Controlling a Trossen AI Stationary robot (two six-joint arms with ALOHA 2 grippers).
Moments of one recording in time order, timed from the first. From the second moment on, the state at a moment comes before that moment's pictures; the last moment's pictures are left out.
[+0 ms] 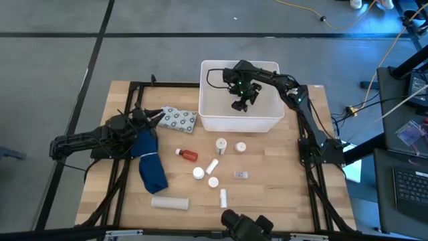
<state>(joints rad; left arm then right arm) 0.22 0.00 0.06 -0.08 -0.40 -0.02 -0.64 2.34 2.00 -1.57 -0.08 0.06</state>
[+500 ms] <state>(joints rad) 0.22 0.00 0.06 -0.08 -0.40 -0.02 -0.61 2.21 2.28 -1.44 -0.11 0.13</state>
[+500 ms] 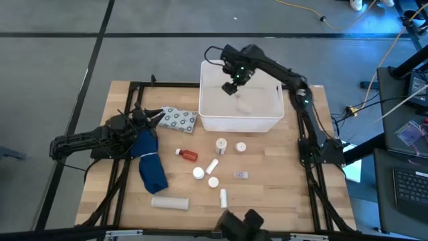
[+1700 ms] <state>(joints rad) 0.21 0.06 0.06 0.05 0.09 -0.32 0.18 1.61 1.73 -1.28 0.19 0.29</state>
